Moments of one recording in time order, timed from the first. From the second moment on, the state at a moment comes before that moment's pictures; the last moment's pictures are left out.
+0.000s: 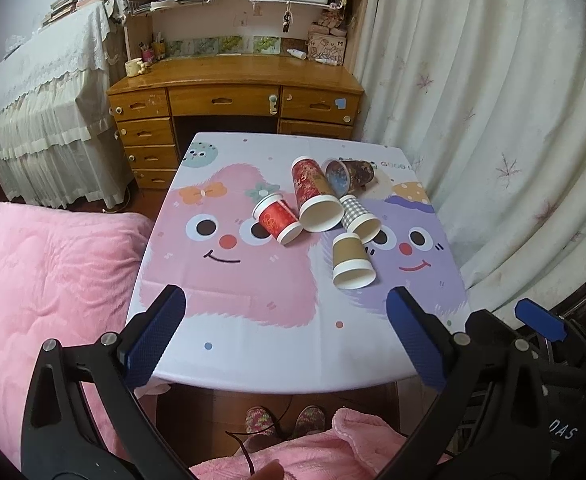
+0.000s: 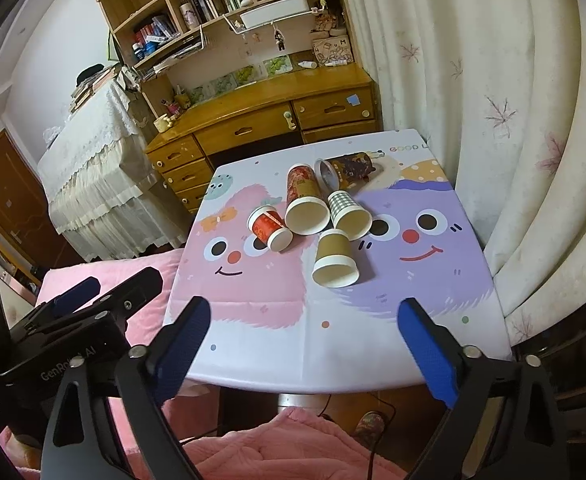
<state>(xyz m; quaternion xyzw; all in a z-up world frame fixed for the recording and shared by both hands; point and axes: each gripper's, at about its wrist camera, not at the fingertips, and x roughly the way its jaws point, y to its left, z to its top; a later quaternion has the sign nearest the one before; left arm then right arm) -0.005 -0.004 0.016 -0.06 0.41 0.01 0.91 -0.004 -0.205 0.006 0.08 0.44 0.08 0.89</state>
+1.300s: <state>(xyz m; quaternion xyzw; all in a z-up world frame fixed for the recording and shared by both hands) 0.008 0.014 -0.031 -0.02 0.49 -0.11 0.87 -0.046 -0.185 -0.012 0.04 0.38 -0.01 0.92</state>
